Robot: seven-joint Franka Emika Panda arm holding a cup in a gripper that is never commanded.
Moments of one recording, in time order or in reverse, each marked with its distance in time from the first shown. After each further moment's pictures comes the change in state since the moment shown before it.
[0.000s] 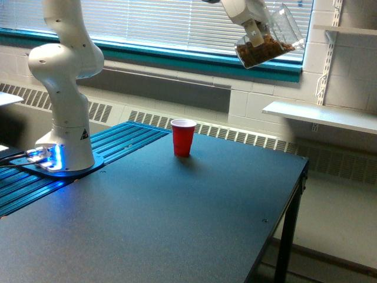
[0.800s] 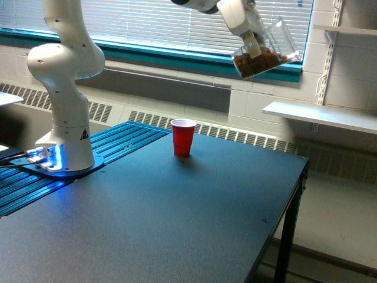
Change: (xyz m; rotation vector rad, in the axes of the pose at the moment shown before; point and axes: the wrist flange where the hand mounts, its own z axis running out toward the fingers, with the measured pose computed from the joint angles) arm -0.026 0.005 0.017 0.002 0.002 -0.080
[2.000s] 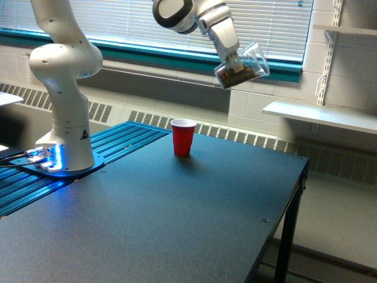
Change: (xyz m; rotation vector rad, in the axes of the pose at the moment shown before) arm -0.169 -0.032 -0.023 0.105 -0.060 -0.377
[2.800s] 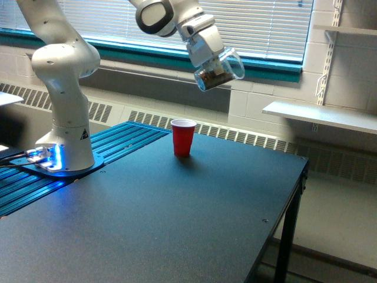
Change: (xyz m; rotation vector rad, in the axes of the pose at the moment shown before) arm -0.086 -0.015 -0.022 0.067 -0.045 -0.266
